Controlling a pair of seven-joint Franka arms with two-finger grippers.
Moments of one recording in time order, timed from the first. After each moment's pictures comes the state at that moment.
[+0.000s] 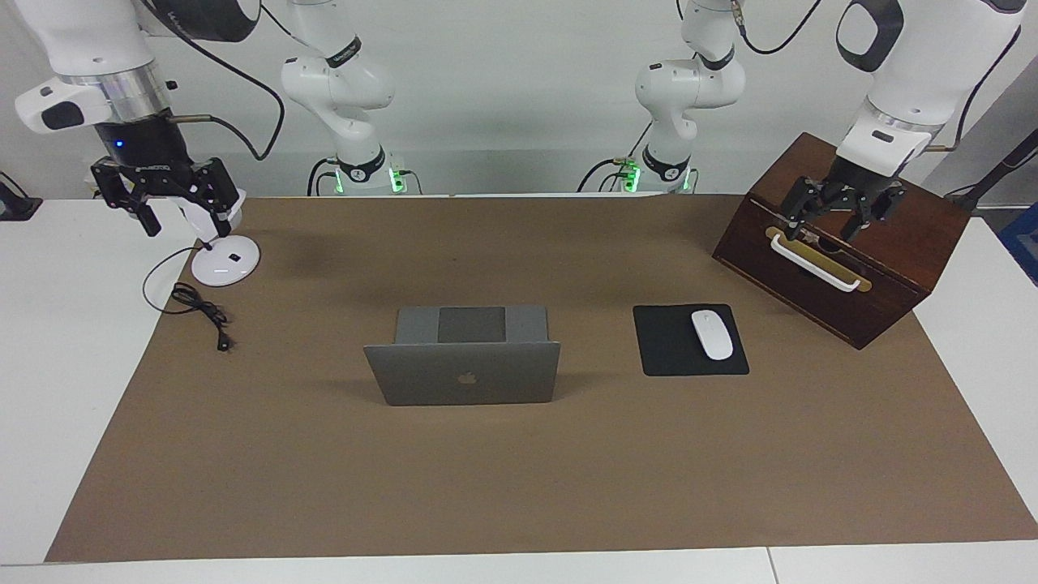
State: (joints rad) left arm -0.02 -0.02 -0.01 -1.63 -0.03 1.70 0.07; right arm -0.13 -0.04 0.05 -1.61 0.01 1.84 -0.05
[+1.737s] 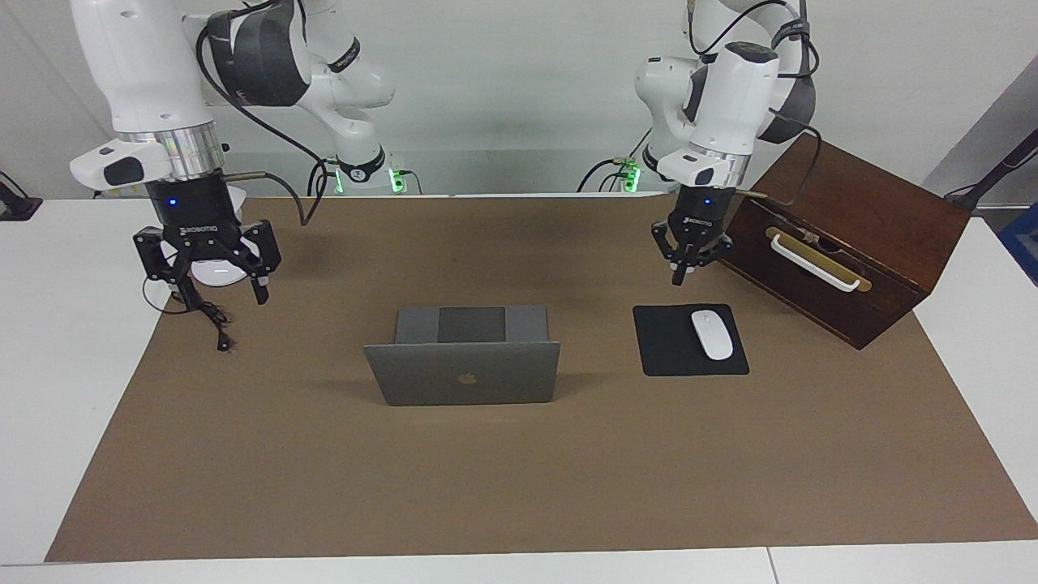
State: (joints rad) left arm -0.36 -0.21 -0.03 -2.28 -0.03 2.56 0.05; right arm -0.03 0.09 0.06 -1.60 0.00 2.15 -0.05
